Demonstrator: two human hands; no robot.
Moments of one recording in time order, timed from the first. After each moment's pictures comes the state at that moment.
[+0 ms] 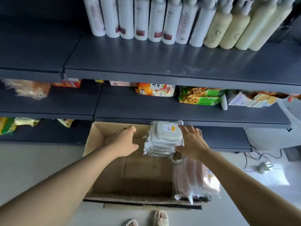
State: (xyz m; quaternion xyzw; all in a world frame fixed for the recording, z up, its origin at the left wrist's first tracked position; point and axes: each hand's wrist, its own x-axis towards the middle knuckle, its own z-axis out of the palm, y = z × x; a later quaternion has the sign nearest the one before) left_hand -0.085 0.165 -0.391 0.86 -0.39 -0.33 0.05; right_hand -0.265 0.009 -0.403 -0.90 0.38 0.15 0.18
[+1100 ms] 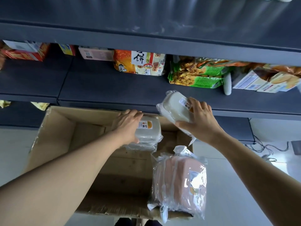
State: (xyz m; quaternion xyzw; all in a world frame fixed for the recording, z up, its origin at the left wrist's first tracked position) left_hand -0.129 0.031 -0.535 0.83 -0.53 -0.19 -0.07; right_hand -0.305 -0.129 -0.490 -0.89 0.37 0.02 0.26
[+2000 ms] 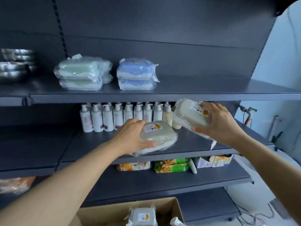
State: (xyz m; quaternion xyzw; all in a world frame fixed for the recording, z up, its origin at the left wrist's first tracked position) left_hand -0.119 0.074 -0.116 0.78 -0.60 -0.04 0.17; right_hand -0.348 -0.071 -0.082 -0.88 0.39 -0.27 0.08
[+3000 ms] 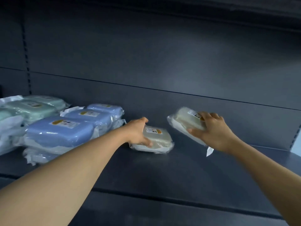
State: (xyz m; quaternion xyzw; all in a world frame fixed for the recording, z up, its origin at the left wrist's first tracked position) left_hand -0.061 -0.286 0.008 0.84 -0.50 -0.06 0.22; right_hand -0.270 -0.420 0.039 -0.90 0.34 -0.26 0.07
